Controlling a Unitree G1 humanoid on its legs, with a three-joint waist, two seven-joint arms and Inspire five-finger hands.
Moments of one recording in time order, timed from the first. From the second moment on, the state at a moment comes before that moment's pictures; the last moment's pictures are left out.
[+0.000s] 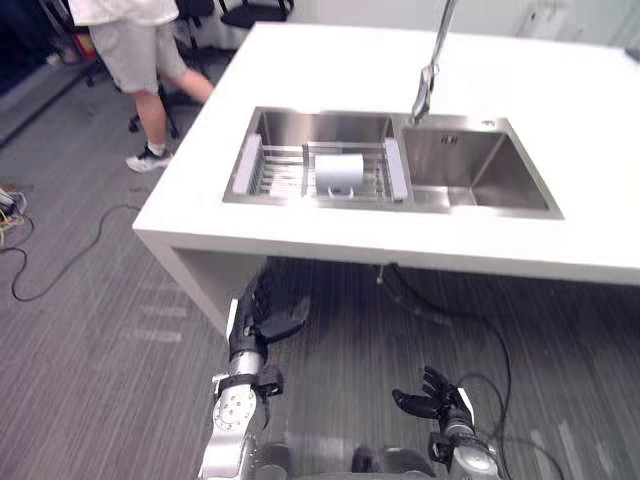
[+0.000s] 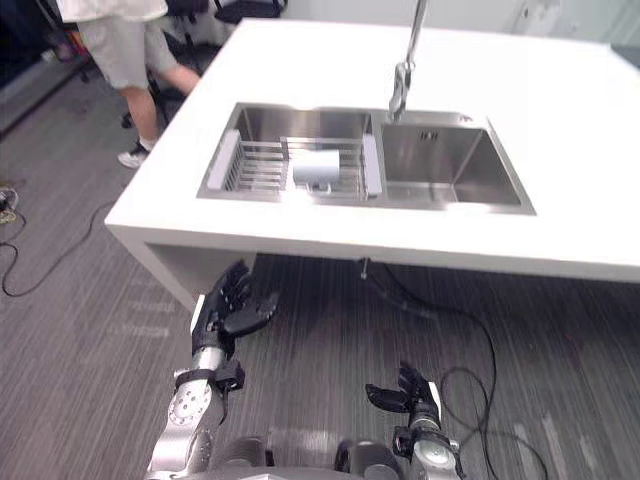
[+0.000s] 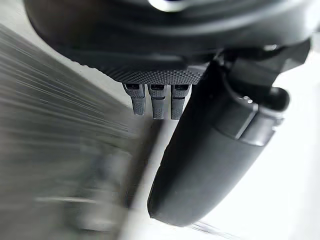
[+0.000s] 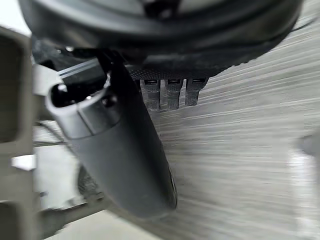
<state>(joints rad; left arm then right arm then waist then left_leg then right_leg) 0.22 -0.04 -0.12 -0.18 -0.17 -0.16 0.14 0.19 -0.09 -0.03 0.61 0.13 -0.10 -0.10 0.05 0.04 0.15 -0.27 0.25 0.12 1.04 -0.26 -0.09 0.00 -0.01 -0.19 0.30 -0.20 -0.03</state>
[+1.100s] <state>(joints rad) 0.20 0.02 -0.24 -0.34 -0.06 -0.19 0.13 0.22 -0.11 -0.02 0.77 0.09 -0.11 -0.06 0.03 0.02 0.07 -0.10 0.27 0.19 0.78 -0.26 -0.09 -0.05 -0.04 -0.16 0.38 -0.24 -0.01</state>
